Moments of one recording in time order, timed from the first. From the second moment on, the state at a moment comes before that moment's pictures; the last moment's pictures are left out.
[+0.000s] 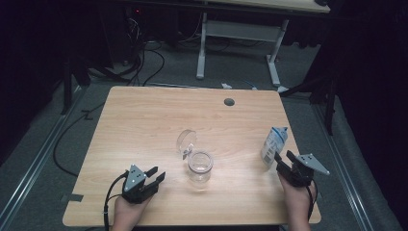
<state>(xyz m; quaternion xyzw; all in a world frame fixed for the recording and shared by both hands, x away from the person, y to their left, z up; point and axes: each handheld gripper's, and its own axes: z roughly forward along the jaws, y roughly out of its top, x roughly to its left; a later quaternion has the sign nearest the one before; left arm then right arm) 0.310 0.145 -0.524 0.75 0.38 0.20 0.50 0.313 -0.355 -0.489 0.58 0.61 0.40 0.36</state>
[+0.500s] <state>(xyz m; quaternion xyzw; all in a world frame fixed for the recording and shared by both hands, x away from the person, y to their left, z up) 0.302 0.158 -0.524 0.74 0.40 0.21 0.50 0.325 -0.342 -0.492 0.56 0.63 0.41 0.37</state>
